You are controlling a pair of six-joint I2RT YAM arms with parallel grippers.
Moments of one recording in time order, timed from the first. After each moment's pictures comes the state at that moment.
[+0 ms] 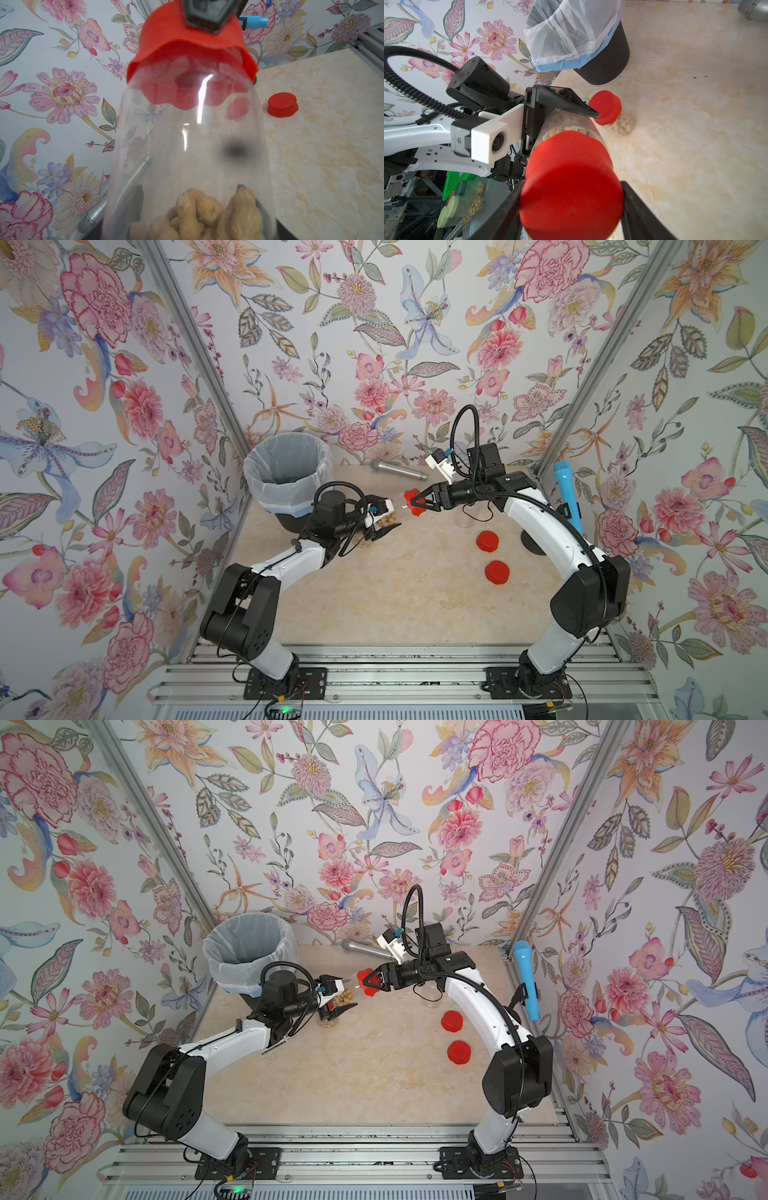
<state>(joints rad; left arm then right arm) -0.39 1.58 0.93 0.43 0.73 0.60 0.38 1.72 1.67 -0.73 -0.89 0.04</state>
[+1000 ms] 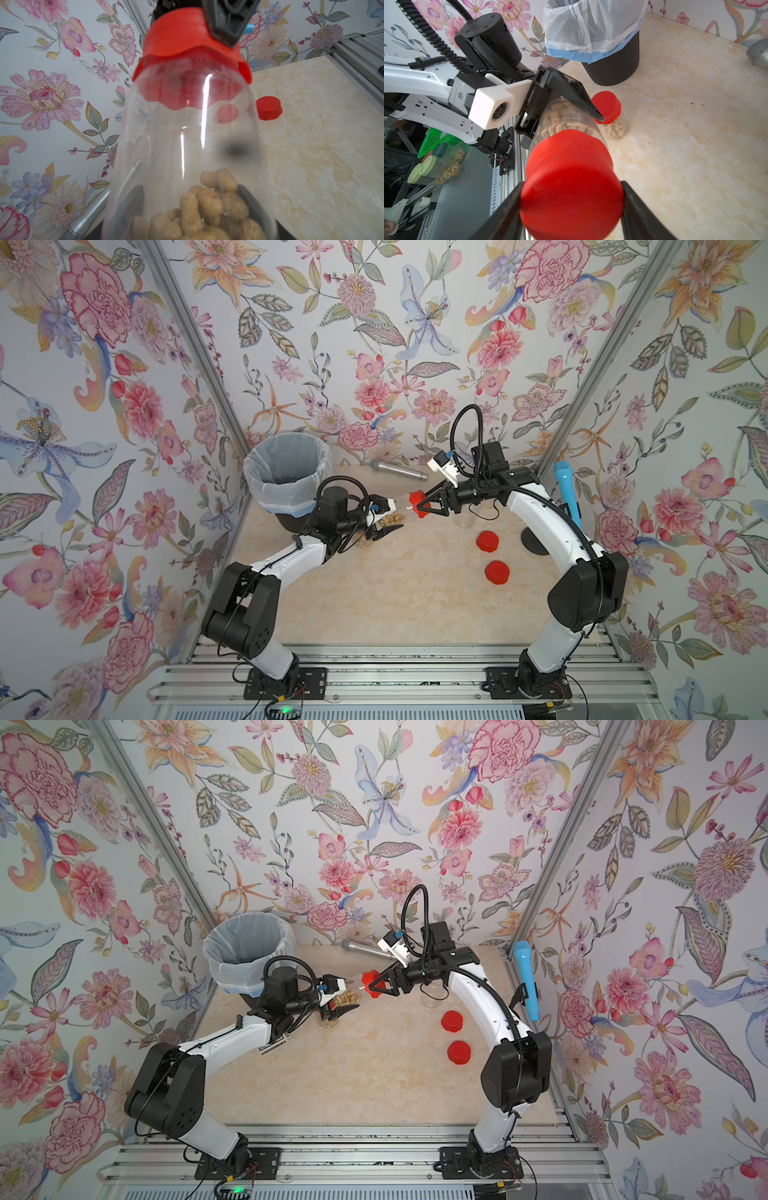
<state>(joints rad) -0.39 1.60 0.98 0.34 0.79 0.60 0.34 1.75 1.72 -0.85 -0.97 -0.29</state>
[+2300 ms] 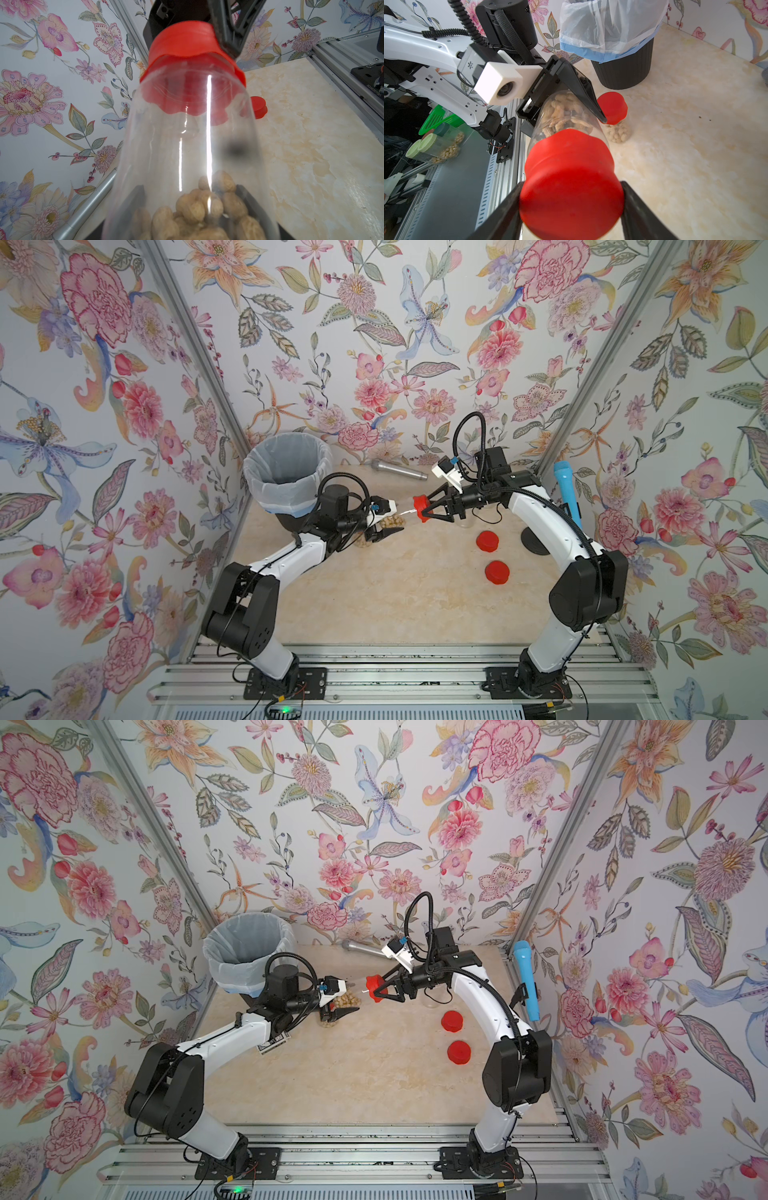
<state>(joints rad) -0.39 1.60 1.01 0.25 0.84 0.63 0.31 1.75 1.66 -0.85 -1.06 -0.47</state>
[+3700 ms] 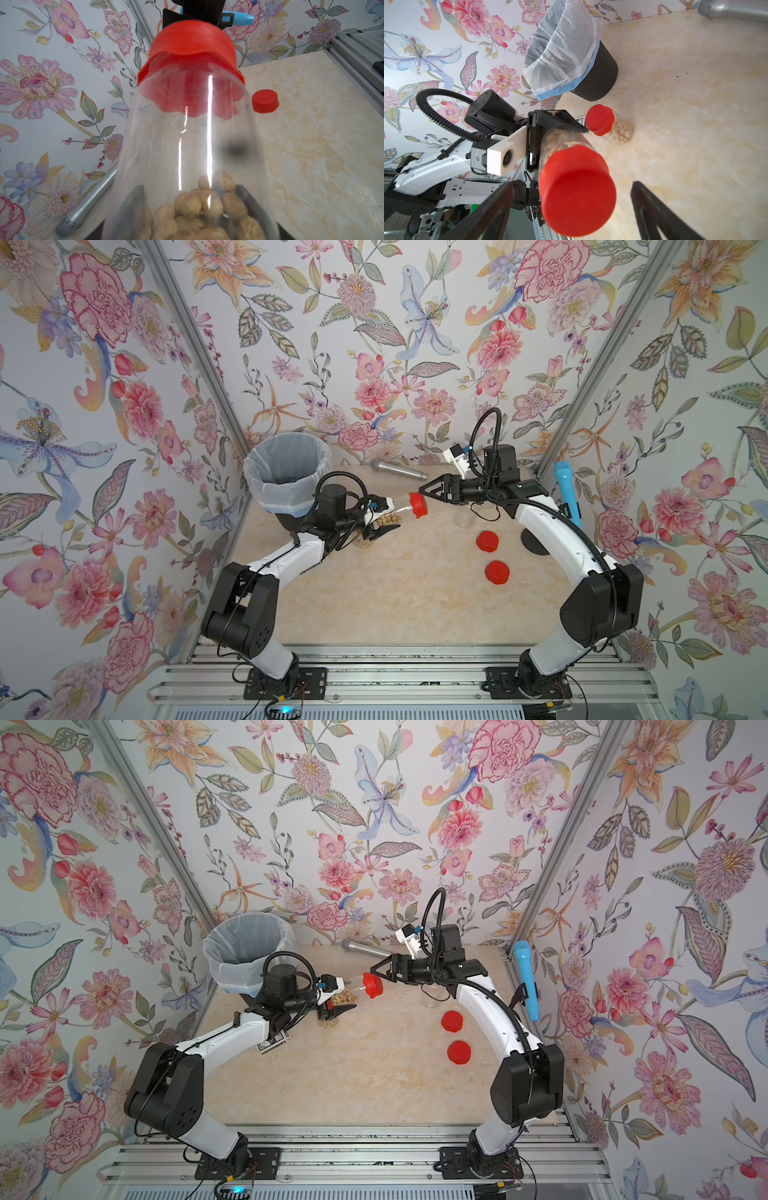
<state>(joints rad) -0.37 1.60 1.01 0.24 0.80 0.63 0.33 1.63 1.53 -0.48 -0.89 0.42</state>
